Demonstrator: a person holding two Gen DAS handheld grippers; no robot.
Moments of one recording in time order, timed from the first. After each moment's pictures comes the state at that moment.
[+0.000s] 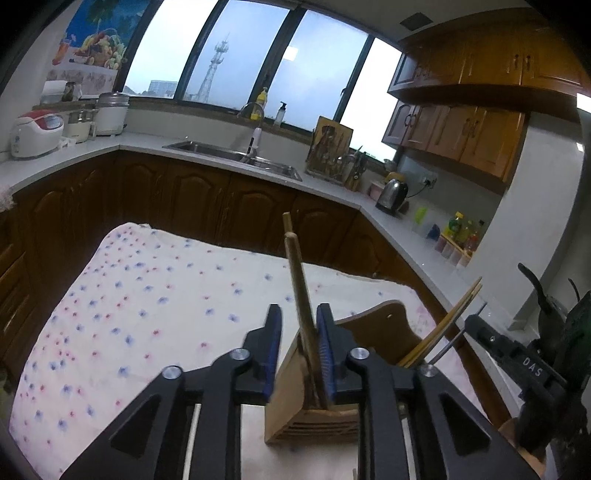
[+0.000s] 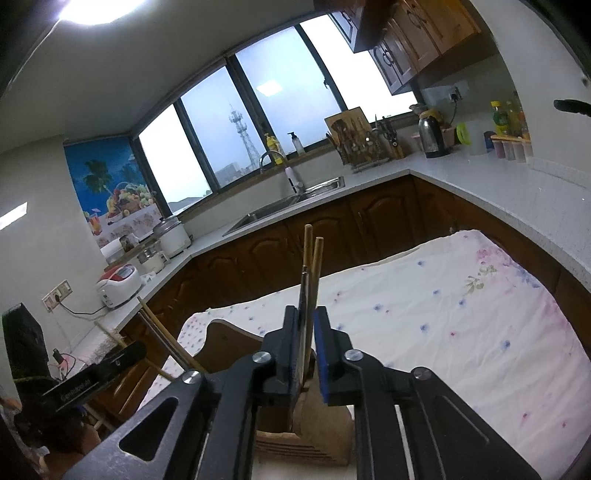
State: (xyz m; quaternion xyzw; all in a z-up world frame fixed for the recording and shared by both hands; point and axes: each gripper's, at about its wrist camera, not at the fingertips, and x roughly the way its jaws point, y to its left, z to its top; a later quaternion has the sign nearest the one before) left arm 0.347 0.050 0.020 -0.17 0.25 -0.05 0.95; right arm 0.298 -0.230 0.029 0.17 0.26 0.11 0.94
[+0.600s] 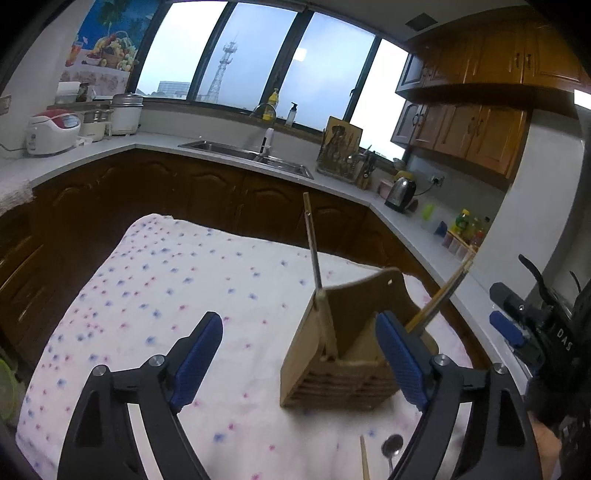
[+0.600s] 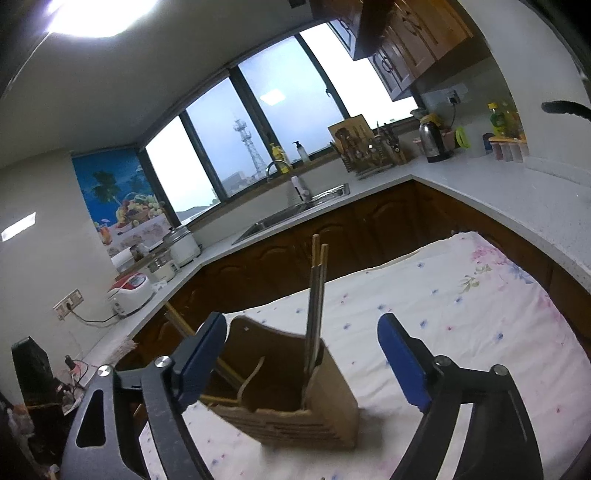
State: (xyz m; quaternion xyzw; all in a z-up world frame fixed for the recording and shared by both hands) left arm 0.276 0.048 0.031 -0.16 0.25 -0.03 0.95; right arm 0.261 -0.237 0.046 0.18 0.24 0.13 0.94
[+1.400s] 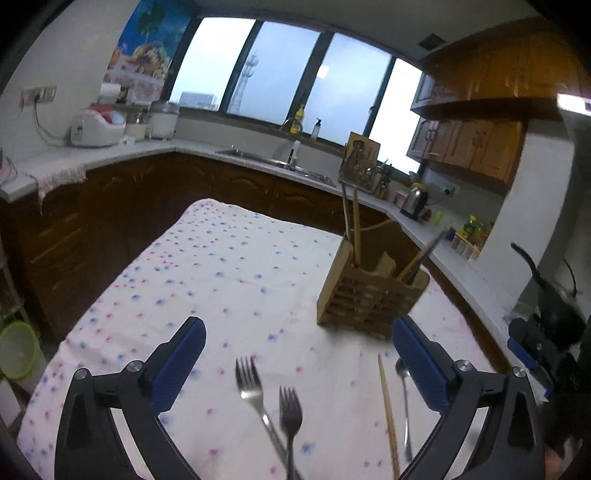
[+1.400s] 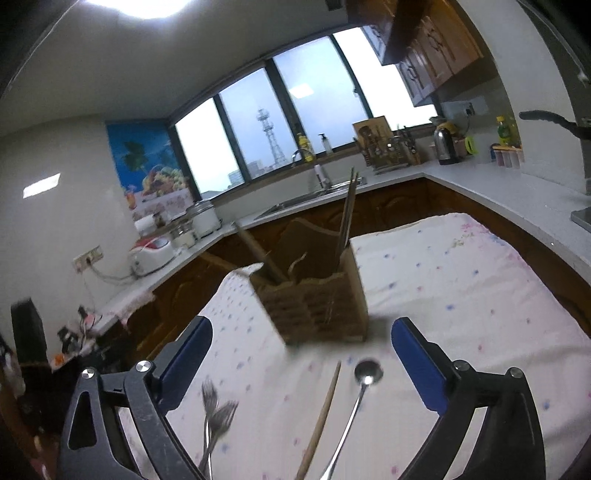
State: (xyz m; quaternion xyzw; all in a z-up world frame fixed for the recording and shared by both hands) left arm 0.087 0.057 0.028 -0.16 0.22 0.01 0.96; right arm 0.094 -0.218 0.028 0.12 0.24 0.16 0.95
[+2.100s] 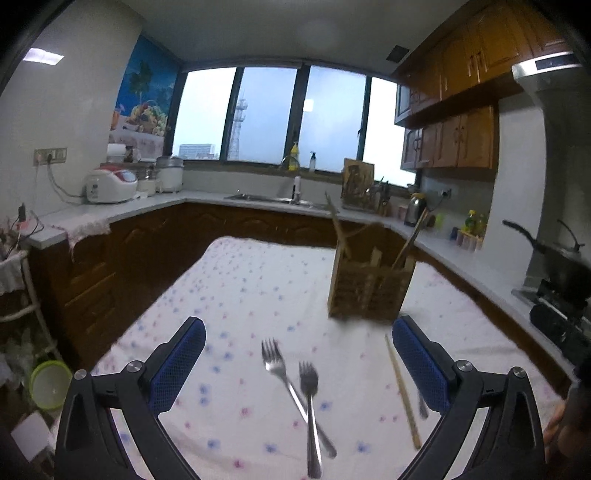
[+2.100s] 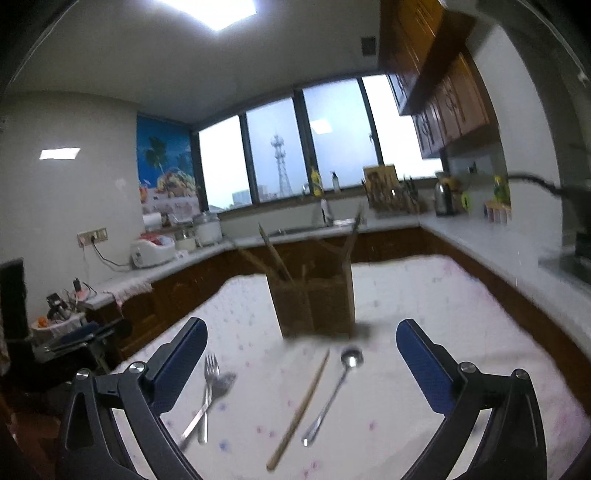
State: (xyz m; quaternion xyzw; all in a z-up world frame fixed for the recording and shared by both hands) left arm -0.029 0.023 0.011 -0.08 0.16 0.04 0.98; right arm 0.009 -0.206 0.016 0.06 0.18 0.15 0.97
